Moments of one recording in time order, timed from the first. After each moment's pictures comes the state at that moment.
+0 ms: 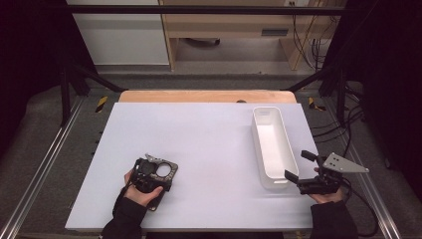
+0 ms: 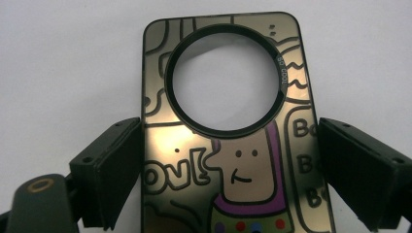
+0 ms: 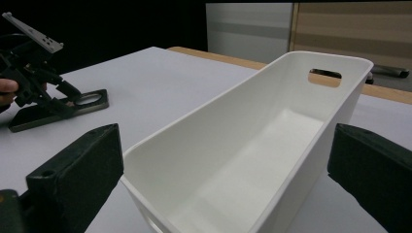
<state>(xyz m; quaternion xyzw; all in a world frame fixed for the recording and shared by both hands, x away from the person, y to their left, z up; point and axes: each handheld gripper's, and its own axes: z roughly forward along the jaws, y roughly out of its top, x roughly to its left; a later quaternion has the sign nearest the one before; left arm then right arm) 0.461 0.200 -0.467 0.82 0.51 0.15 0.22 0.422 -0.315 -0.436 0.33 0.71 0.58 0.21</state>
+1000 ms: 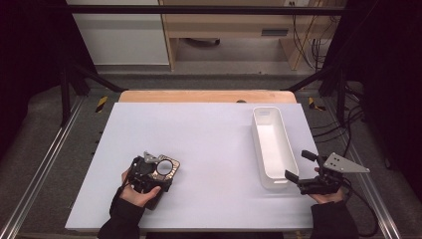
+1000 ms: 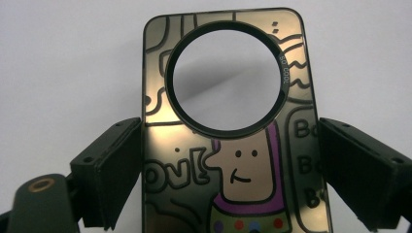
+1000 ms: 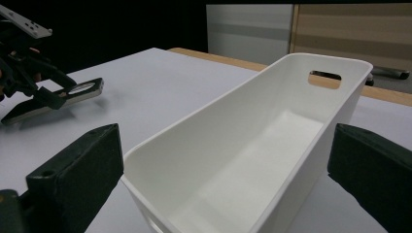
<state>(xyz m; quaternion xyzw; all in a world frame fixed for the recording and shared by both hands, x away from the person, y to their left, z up) 0.451 0.200 -0.444 0.83 0.47 0.16 0.26 0.422 -0.316 -0.435 0.33 0.71 0.59 0.21</state>
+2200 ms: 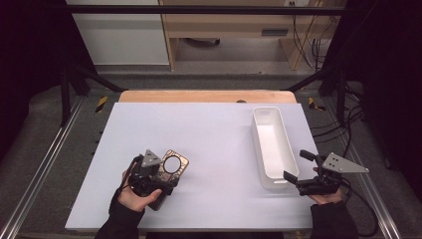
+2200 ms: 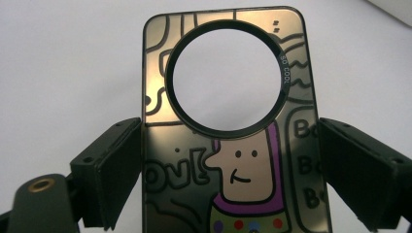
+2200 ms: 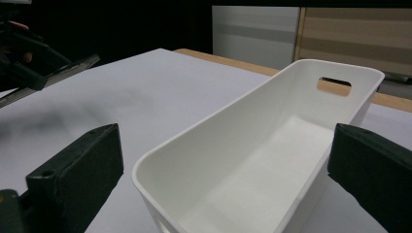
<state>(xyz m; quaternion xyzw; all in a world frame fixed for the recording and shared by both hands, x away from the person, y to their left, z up) 0.427 0.187 -0.405 0.83 0.41 0.16 0.34 0.419 -0.310 -0.430 0.32 0.71 0.59 0.21</state>
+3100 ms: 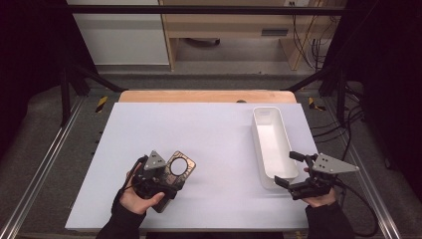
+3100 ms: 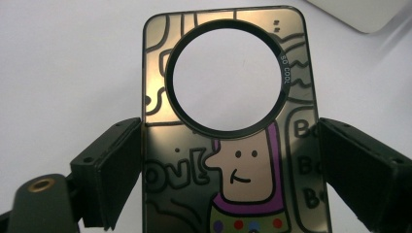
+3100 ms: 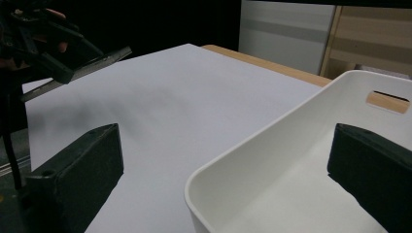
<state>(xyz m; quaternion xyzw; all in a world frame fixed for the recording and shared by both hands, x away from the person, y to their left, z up) 0.419 0.175 -0.395 0.85 0.36 0.15 0.36 0.414 -0.284 -0.418 0.28 0.74 0.59 0.19</state>
